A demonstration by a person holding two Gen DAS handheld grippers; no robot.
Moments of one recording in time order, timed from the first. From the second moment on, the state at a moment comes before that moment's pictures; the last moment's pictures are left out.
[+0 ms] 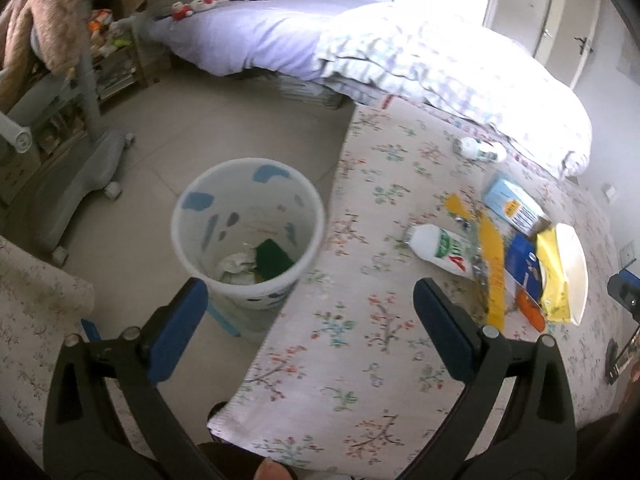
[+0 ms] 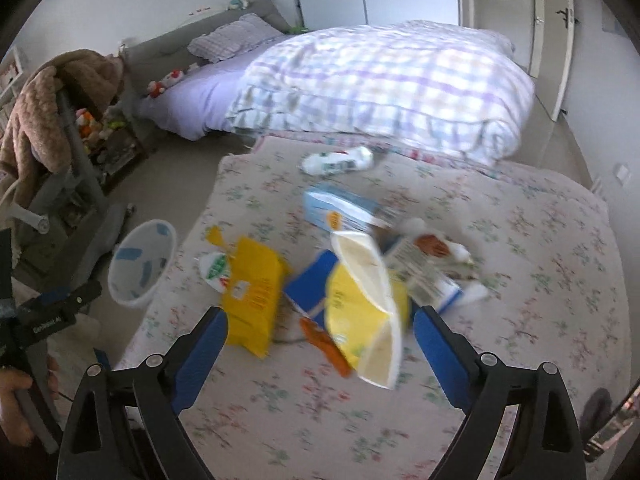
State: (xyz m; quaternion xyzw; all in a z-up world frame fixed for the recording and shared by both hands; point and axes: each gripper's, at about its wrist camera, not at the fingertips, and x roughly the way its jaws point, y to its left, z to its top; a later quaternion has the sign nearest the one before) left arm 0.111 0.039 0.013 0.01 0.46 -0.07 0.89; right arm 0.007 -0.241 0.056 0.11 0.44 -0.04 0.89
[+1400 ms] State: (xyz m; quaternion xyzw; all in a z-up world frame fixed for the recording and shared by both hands) left arm 0.119 -0.070 -0.013 0.01 0.52 -0.16 0.84; right arm 0.018 -0.300 -0.020 0.19 0.54 -0.03 0.82
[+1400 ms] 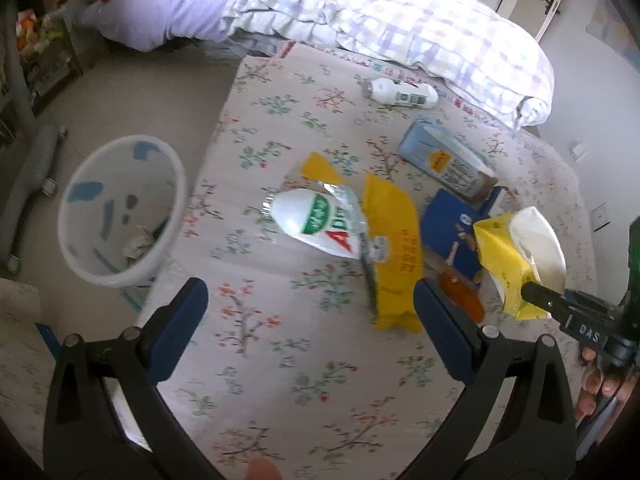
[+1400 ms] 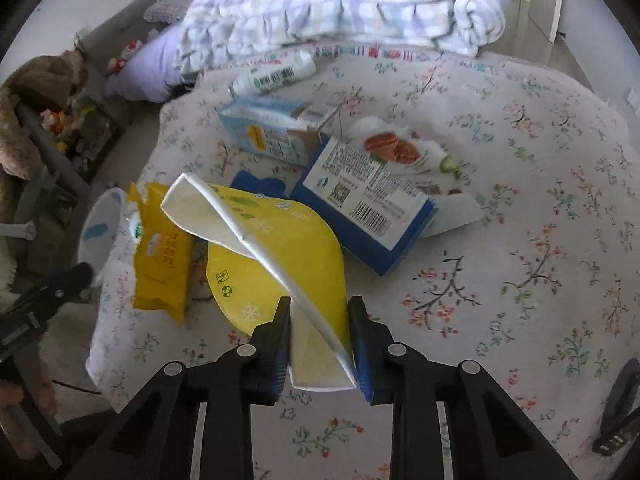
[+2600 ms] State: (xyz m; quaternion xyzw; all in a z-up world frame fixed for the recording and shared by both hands) left arm 0.110 -0.133 -0.048 0.07 0.55 -0.24 0.80; right arm -0.024 -0.343 -0.003 0.22 0.51 -0.06 0.83
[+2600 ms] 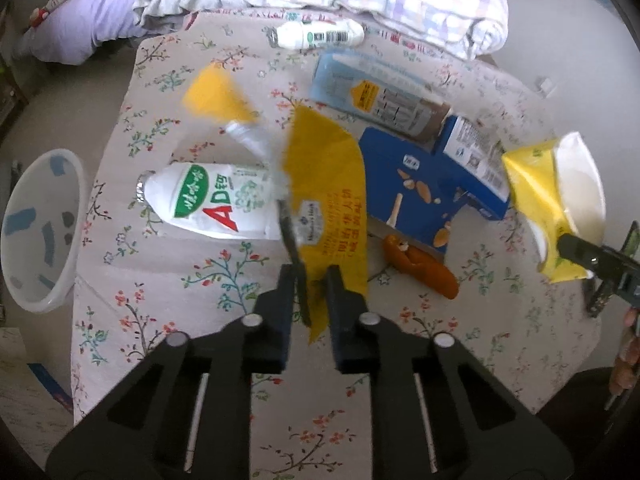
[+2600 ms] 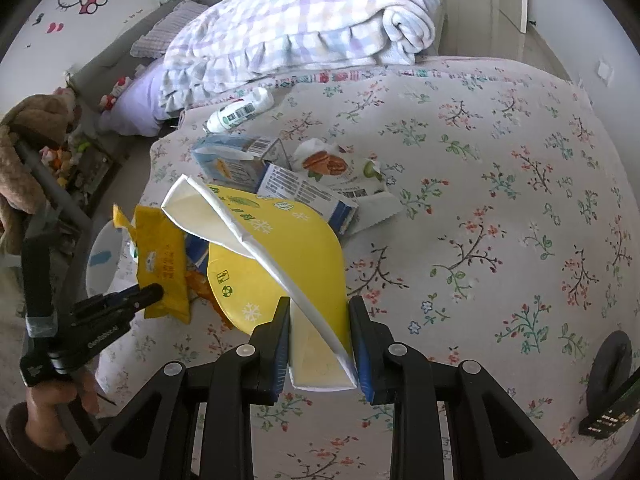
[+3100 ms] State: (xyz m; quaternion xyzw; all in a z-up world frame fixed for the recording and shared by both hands) left arm 0.106 -0.097 -0.022 0.05 0.51 -0.24 0.82; right arm -0.005 -0.318 0.002 0.22 0.50 -0.04 0.83
